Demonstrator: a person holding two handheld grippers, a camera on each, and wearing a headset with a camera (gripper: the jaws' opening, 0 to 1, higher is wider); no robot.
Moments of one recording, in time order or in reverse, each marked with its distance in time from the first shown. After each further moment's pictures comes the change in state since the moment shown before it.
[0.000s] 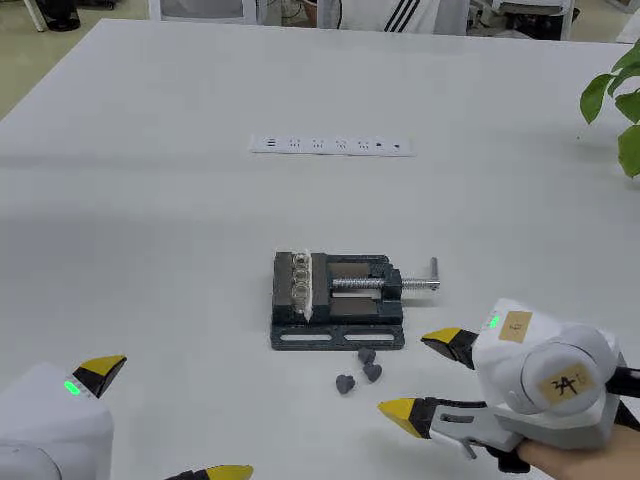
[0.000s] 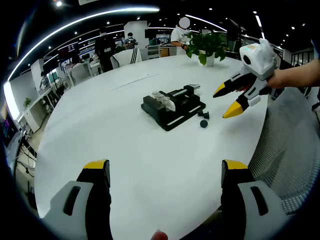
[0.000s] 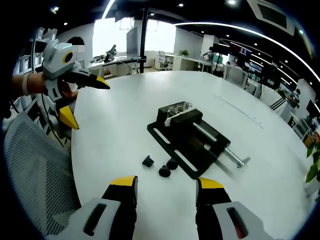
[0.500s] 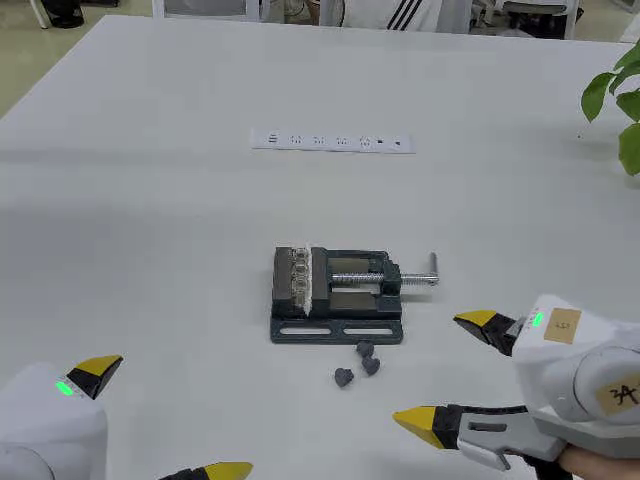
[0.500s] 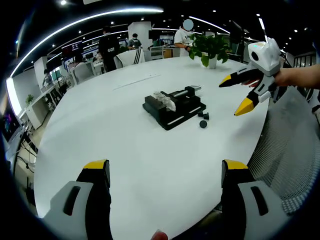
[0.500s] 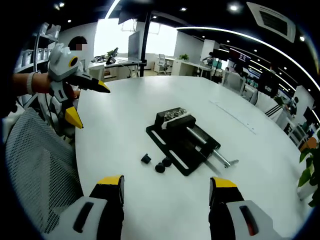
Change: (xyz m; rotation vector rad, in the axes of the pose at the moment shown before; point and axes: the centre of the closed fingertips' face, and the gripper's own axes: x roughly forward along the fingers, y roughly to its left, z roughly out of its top) left arm -0.007 -0.002 -0.002 -0.024 -0.011 0.021; right arm -0.031 -0.004 0.005 -0.043 -0.027 -0.031
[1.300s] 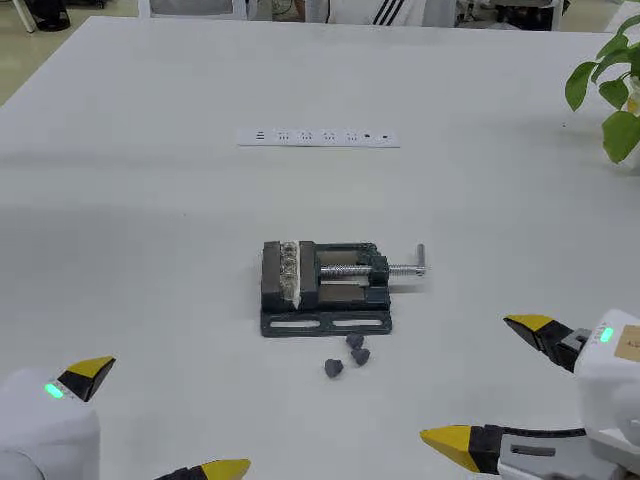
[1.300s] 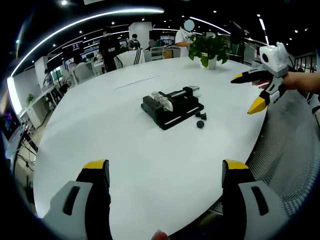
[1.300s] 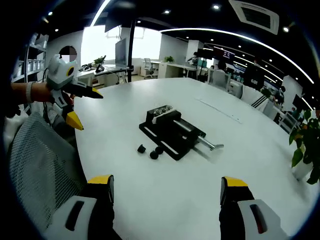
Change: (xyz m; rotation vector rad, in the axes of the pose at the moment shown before) left arm -0.002 -0.007 -0.002 -0.007 -0.003 0.005; right arm -0.039 -0.008 -0.022 0.099 -0.030 -0.085
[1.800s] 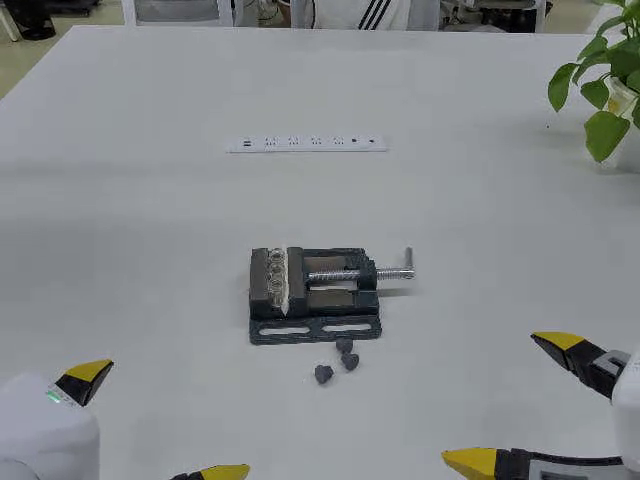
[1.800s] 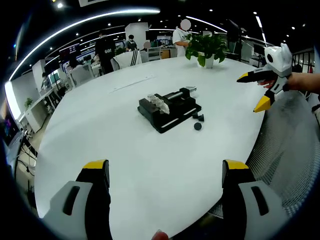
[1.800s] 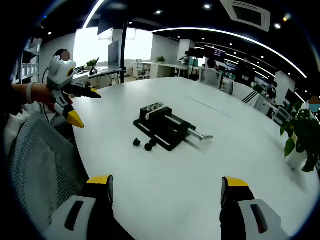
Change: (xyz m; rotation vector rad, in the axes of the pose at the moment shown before) left arm 0.003 -0.006 0.007 0.029 0.001 -0.013; right arm -0.026 -0.008 -0.016 0.046 -0.004 -0.058
